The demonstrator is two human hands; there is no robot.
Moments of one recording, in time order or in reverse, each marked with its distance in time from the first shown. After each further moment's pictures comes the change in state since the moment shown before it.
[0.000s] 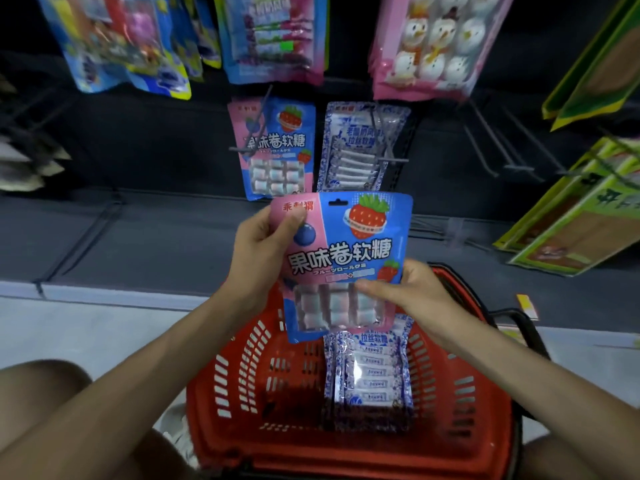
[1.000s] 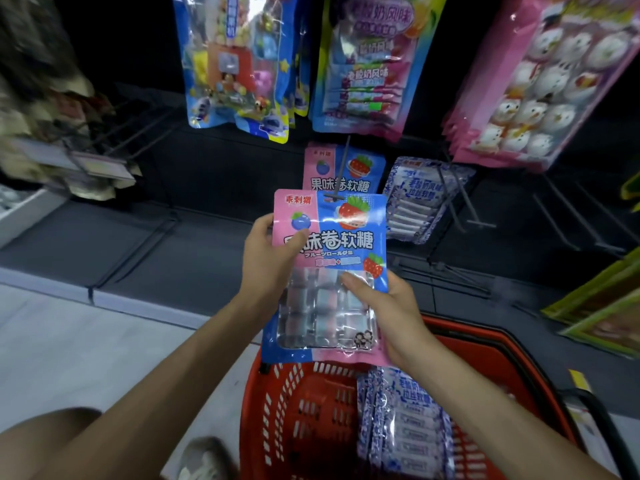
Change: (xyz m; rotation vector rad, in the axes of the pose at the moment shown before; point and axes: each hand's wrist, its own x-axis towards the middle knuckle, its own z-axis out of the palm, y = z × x) left_hand 0.057 0.004 -0.093 0.059 0.287 0.036; right_hand 0.063 -0.026 0.133 0.202 0.057 -0.096
